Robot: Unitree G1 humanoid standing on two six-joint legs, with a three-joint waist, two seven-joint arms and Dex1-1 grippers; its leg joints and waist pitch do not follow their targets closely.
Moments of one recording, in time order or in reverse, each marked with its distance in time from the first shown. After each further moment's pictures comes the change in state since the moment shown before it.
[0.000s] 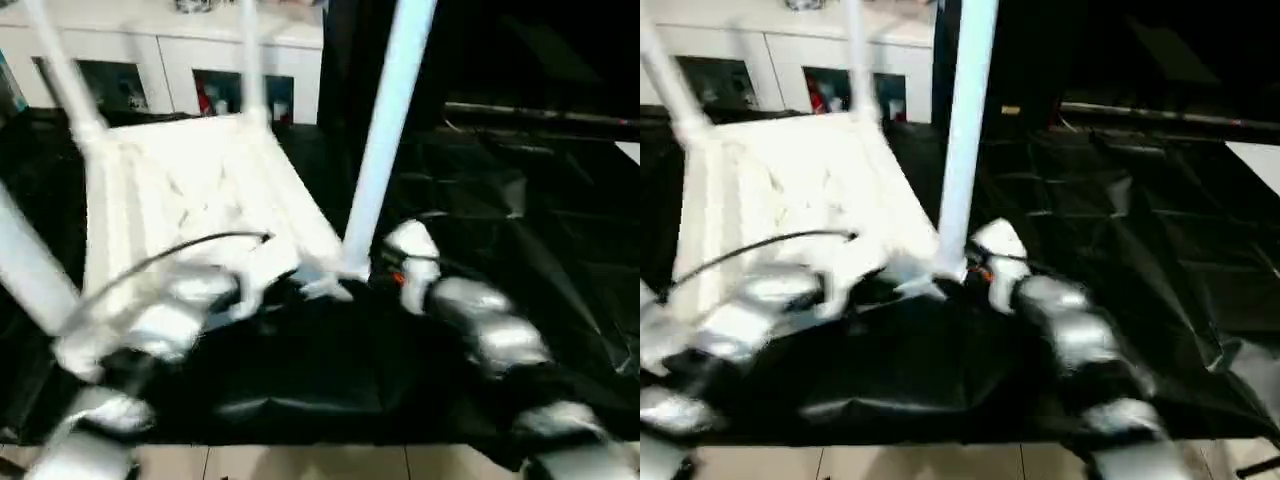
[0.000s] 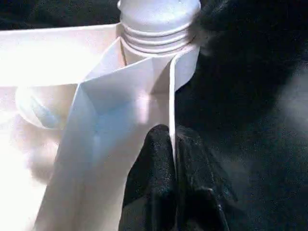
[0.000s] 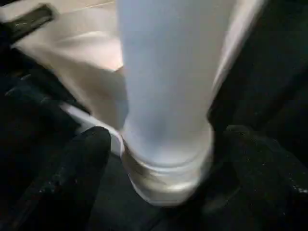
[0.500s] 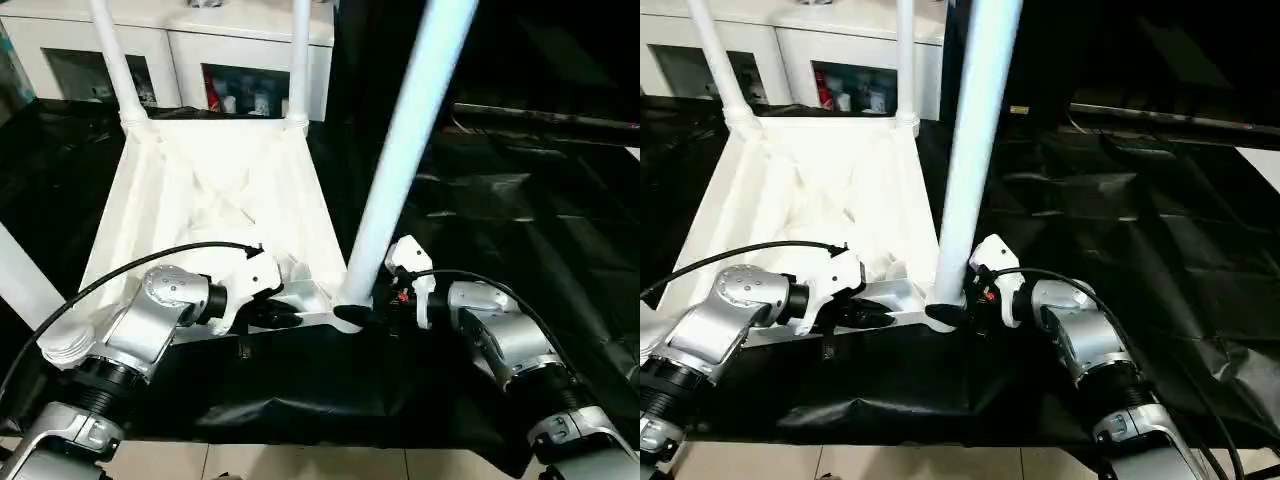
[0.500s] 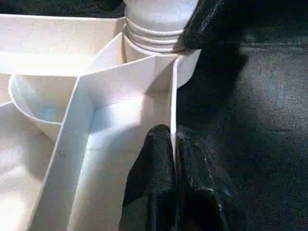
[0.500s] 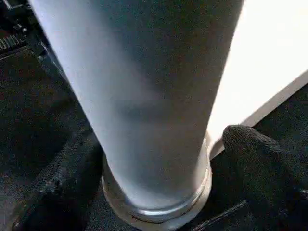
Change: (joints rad) left arm 0.046 0.061 -0.024 -0.117 -0.045 0.057 -0.134; right arm 0.004 -0.020 0.058 -0.024 -0.014 0.001 0.118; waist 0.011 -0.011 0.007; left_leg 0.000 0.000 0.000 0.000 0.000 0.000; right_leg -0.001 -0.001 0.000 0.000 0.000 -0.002
